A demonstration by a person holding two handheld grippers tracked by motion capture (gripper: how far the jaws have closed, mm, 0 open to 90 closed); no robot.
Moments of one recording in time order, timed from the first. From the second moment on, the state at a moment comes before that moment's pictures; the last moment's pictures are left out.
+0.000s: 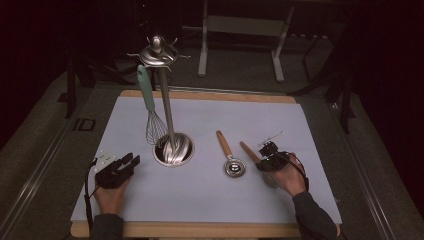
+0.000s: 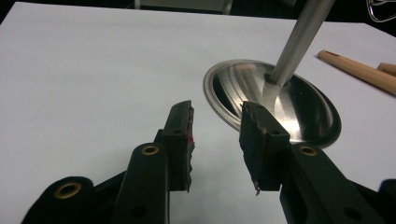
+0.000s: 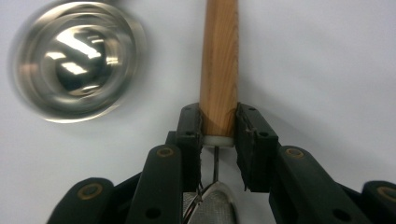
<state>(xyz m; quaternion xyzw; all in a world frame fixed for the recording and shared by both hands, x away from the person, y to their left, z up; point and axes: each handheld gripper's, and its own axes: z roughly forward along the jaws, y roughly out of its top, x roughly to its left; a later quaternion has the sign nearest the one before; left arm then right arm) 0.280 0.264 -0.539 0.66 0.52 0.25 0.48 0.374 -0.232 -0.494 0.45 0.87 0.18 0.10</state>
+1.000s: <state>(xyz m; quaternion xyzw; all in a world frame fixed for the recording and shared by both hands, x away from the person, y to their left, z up) 0.280 0.264 -0.539 0.66 0.52 0.25 0.48 0.408 -0.220 -0.499 0.49 0.85 0.20 -0.05</state>
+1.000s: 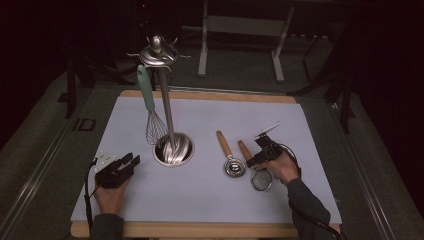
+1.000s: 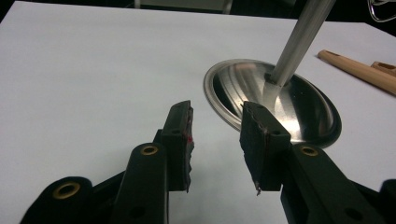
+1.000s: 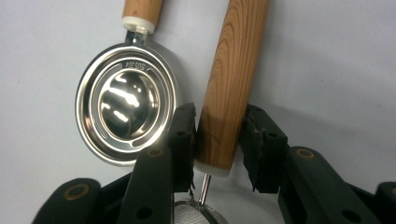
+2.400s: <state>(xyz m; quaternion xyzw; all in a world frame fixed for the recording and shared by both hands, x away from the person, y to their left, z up) 0.280 0.264 -0.539 0.66 0.52 0.25 0.48 0.390 -0.194 -0.433 0.38 0.89 0.25 0.08</state>
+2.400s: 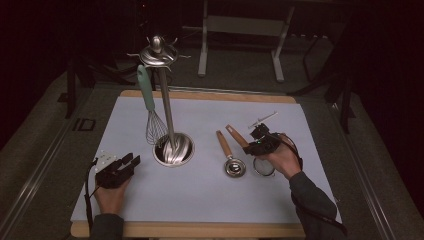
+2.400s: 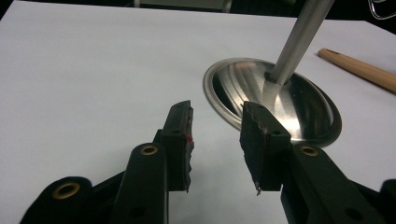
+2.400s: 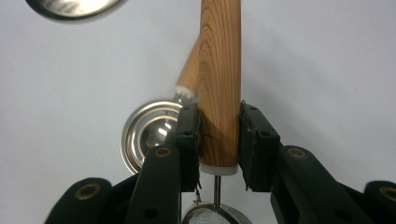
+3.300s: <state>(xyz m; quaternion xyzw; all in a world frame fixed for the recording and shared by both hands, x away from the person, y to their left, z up) 0.281 0.263 -0.539 0.66 0.52 0.25 0.48 0.385 -0.186 -0.420 0.31 0.89 0.31 0.10</state>
